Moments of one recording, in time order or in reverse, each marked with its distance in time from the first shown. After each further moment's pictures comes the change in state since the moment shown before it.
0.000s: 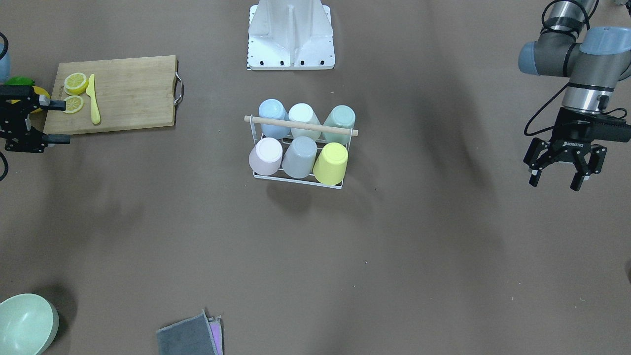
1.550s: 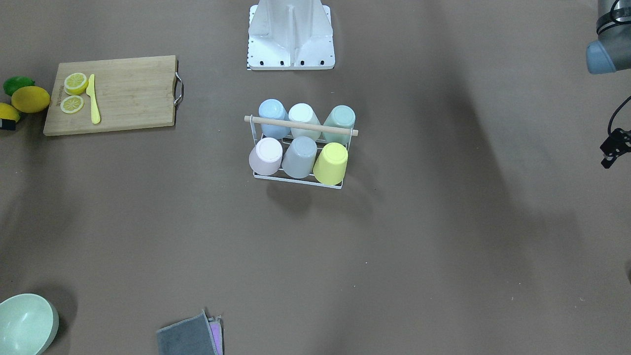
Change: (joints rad) left arm -0.352 0.031 0.072 0.379 -0.449 0.303; right arm 0.152 0.011 -0.038 0.243 -0.699 0.760
